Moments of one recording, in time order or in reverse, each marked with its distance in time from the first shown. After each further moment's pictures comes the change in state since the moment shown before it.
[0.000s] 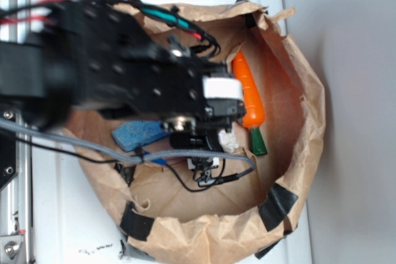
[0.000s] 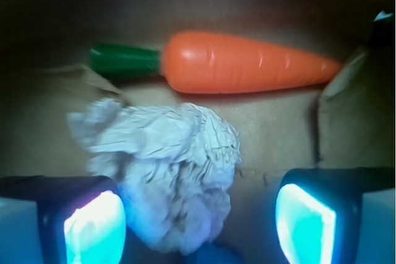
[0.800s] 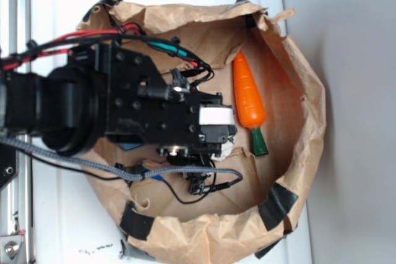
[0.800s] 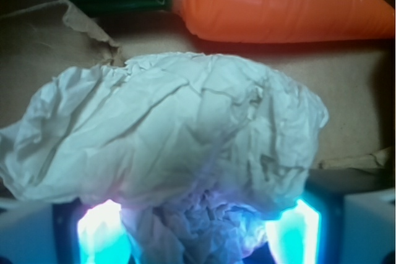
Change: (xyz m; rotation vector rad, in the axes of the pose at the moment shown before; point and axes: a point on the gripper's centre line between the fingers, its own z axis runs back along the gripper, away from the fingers) arm -0.010 -0.008 -0.023 0.008 0.014 0.028
